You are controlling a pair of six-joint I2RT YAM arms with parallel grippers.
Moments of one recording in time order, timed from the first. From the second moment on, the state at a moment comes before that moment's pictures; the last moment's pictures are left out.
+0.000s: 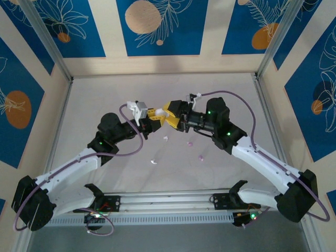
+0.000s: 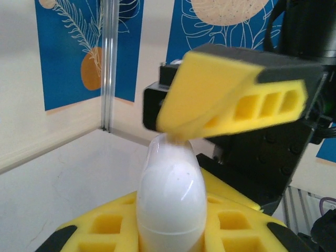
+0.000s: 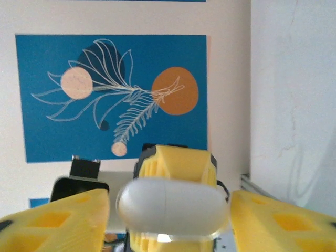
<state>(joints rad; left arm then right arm) -0.67 1.08 0.72 0.45 0.47 -0.18 0.65 1.11 0.93 0.06 -0.52 1.44</state>
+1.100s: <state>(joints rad) -0.67 1.06 0.72 0.46 0.55 -0.25 0.59 1.22 1.34 -0.65 -0.60 0.52</state>
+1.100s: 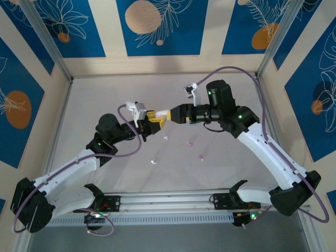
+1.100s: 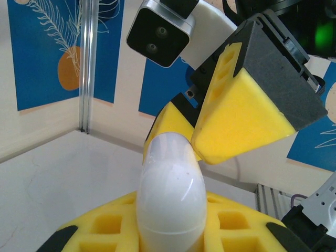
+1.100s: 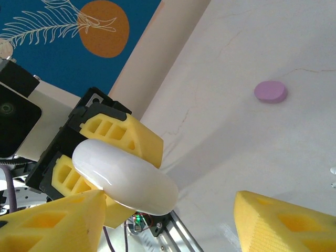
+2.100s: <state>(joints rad) -0.67 1.06 0.71 0.48 0.61 -0.27 0.54 1.23 1.35 -0.60 -0.61 0.57</state>
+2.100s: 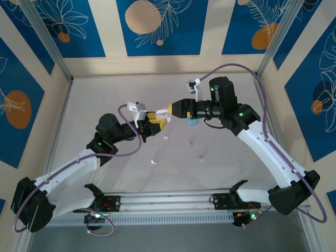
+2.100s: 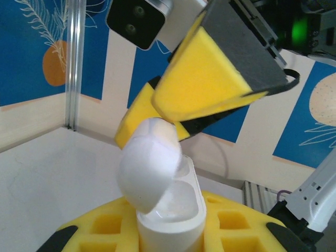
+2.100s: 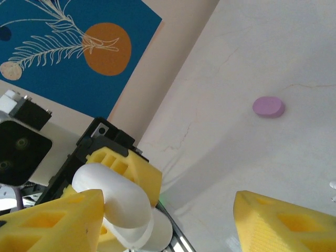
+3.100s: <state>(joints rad) -0.67 0.84 0.62 0.32 0.38 -0.16 0.31 1.22 1.06 -0.79 -0.50 0.66</state>
